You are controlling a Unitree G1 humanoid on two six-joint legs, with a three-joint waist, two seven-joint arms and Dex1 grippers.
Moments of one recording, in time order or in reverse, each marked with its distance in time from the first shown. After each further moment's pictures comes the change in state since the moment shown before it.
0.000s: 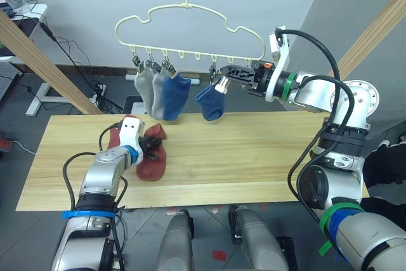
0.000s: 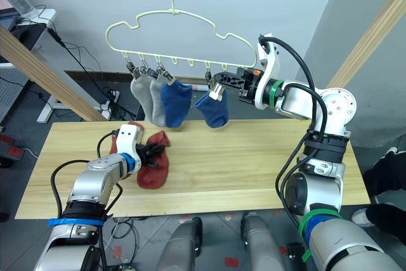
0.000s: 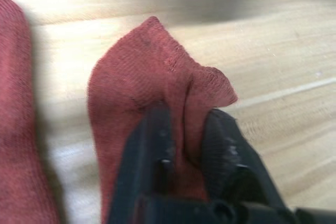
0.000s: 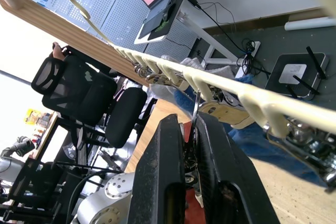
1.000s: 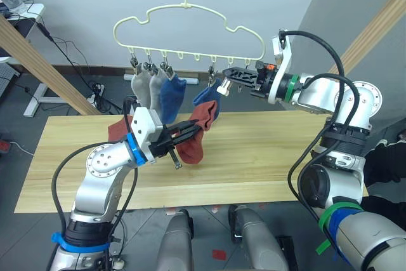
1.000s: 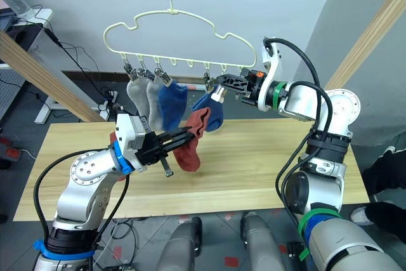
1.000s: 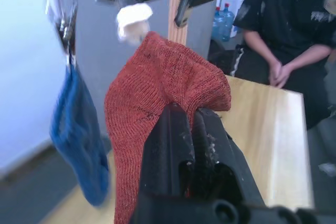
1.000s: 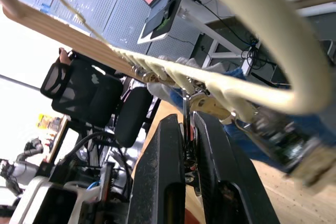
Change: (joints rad) left arm 0.164 0.007 -0.058 -0.629 -0.144 -0.501 -0.336; right arm -0.019 0.012 -0.086 0.060 0.047 0.065 -0.058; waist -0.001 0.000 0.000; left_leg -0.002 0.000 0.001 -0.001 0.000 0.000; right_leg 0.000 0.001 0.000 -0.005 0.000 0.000
